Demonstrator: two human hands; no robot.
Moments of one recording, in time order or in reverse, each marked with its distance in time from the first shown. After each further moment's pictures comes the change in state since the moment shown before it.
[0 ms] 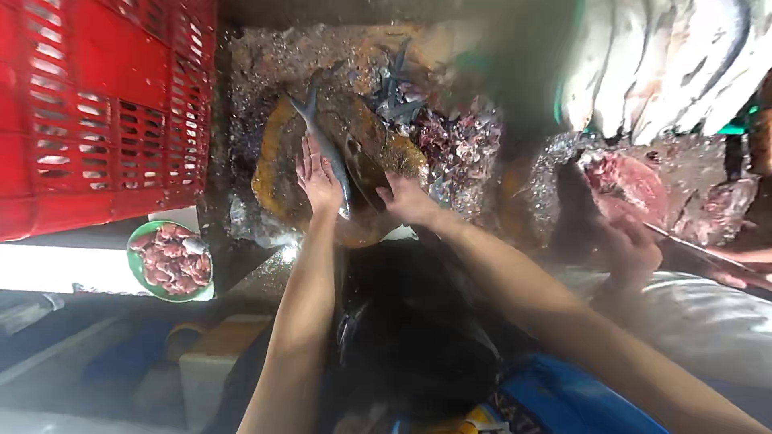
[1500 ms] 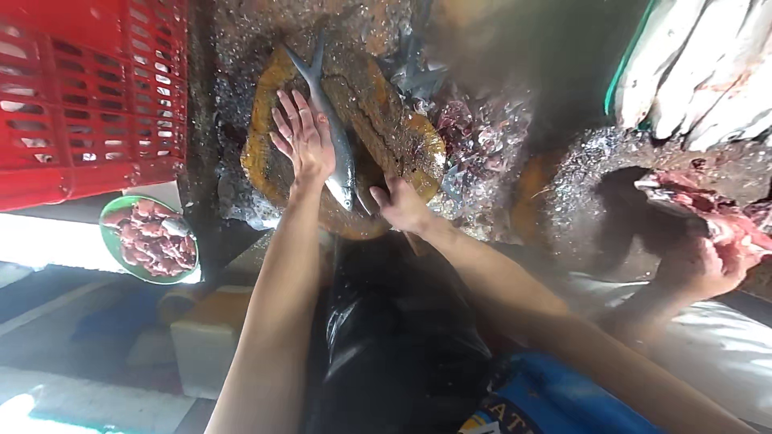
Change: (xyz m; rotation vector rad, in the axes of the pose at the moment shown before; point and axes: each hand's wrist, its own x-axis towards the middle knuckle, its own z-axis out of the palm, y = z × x) left_hand 0.050 0.002 -0.016 0.191 -0.199 -0.137; right_hand 0.017 0.004 0.039 0.183 0.004 0.015
